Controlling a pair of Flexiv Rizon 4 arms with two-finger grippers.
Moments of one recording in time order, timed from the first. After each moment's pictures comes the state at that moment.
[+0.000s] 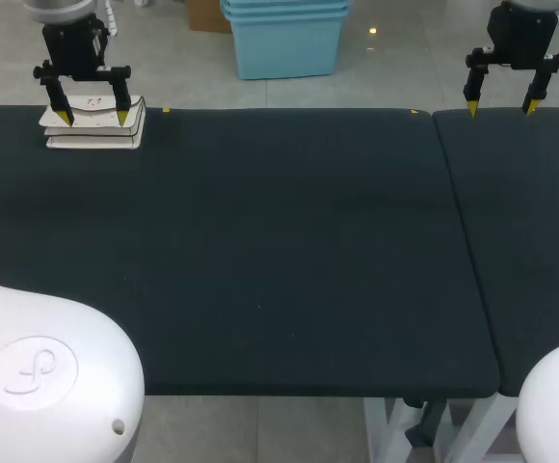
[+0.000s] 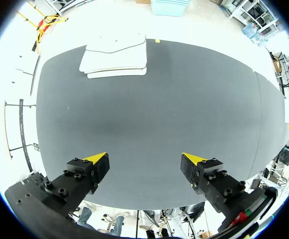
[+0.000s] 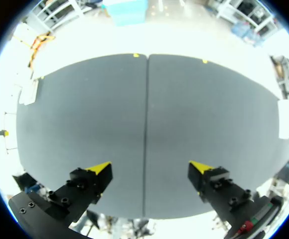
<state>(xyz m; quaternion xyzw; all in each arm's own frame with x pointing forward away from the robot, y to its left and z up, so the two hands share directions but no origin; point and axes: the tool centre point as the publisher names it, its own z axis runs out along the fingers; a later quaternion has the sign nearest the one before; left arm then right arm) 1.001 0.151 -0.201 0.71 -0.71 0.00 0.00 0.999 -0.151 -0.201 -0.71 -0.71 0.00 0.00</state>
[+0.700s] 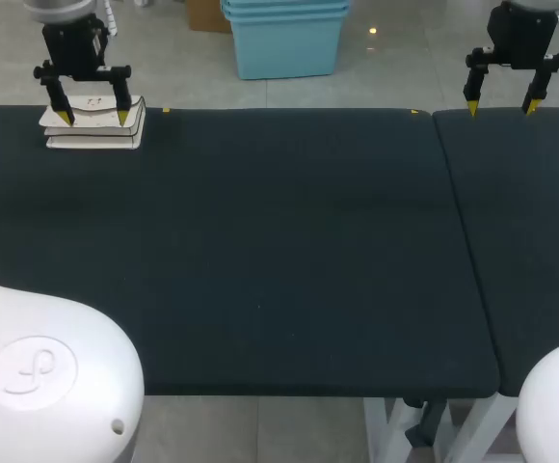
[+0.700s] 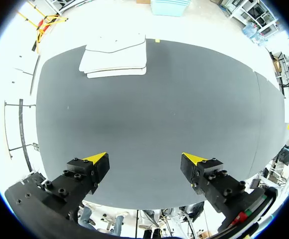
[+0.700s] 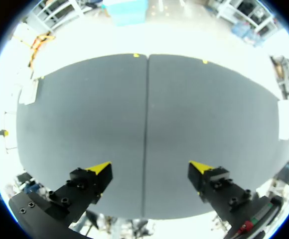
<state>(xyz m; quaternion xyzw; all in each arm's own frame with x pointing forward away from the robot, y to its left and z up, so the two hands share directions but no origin) 1.001 0.148 -0.200 0.71 -0.71 0.00 0.01 1.001 -0.151 -0.201 -0.70 -0.71 0.00 0.00</state>
